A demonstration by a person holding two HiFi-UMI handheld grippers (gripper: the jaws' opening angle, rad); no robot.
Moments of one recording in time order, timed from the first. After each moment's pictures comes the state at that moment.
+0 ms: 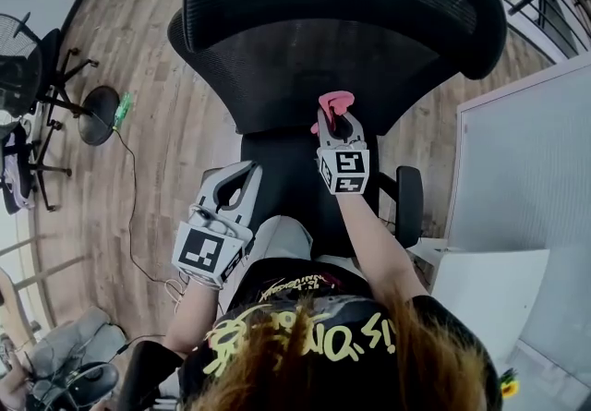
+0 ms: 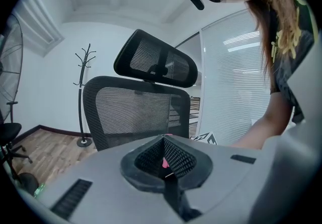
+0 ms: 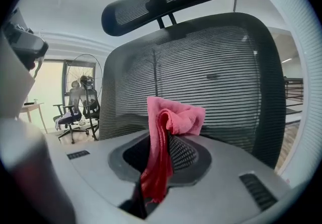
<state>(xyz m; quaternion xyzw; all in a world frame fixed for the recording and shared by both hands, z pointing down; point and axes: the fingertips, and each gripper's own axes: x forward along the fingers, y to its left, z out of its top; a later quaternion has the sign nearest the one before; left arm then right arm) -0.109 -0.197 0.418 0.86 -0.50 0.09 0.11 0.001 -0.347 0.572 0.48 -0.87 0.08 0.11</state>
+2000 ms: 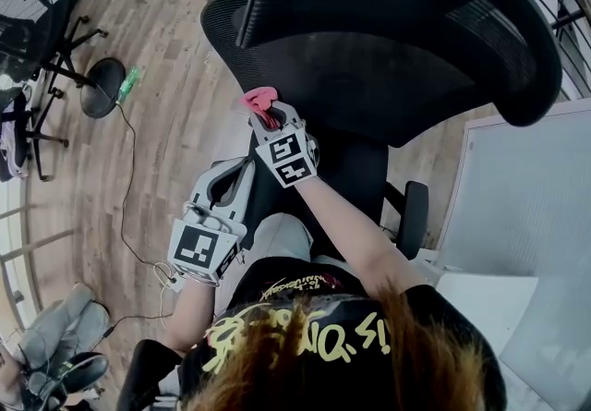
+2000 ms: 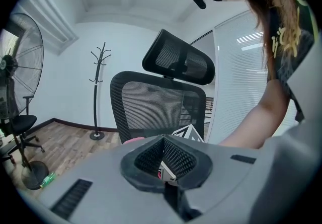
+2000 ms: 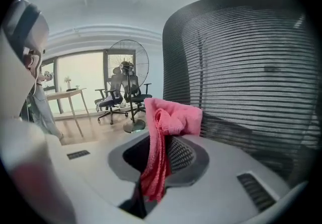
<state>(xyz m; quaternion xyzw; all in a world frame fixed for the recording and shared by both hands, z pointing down) -0.166 -0.201 0.442 0.82 -0.55 0.09 0.14 -0.210 -0.310 0.583 0.25 -0.94 0.06 0.20</state>
